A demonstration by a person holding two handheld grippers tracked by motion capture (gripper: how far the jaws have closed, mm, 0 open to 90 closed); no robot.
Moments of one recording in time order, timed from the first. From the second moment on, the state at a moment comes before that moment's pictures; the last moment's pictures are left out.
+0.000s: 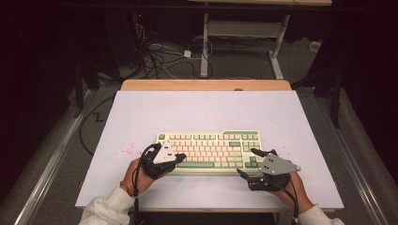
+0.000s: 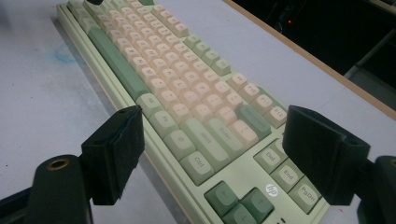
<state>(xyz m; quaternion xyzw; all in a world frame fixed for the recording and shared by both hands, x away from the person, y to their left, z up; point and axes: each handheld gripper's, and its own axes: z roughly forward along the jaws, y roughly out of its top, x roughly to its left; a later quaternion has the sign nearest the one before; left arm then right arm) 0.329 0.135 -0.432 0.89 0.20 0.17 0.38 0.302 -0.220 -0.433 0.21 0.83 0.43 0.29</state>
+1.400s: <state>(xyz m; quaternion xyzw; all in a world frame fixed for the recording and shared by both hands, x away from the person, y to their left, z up) 0.335 0.135 -0.440 0.89 0.21 0.18 0.37 0.302 -0.219 -0.434 0.21 0.84 0.42 0.28</state>
